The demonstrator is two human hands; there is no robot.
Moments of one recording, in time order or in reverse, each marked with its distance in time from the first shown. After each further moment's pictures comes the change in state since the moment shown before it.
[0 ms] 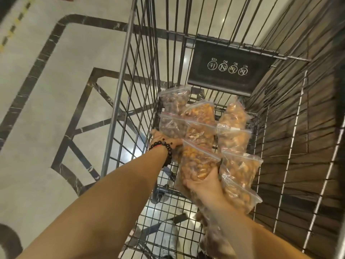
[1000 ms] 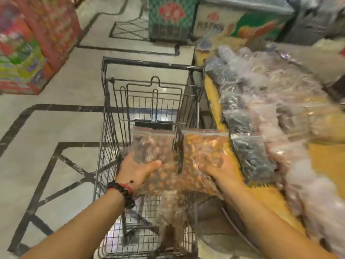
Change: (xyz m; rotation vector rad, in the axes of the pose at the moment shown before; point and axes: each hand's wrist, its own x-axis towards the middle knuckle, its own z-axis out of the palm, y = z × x) left_hand -0.391 0.059 -0.080 -0.141 -0.165 0.651; right_hand -0.286 -0.108 -0.250 0.380 0.154 -0.511
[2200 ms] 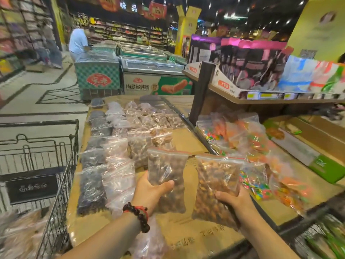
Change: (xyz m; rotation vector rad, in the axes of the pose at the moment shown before) left_hand -0.268 0.143 0.516 -0.168 -0.399 0.339; right_hand -0.205 -0.016 -0.571 0.219 0.332 -0.200
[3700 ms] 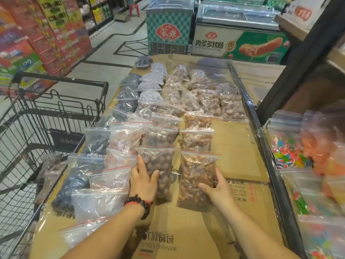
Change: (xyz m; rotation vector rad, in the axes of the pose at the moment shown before) left_hand 0.252 -0.127 0.003 0.736 0.656 -0.316; right_hand 0.358 0.107 0.078 -0.497 -0.420 0.184
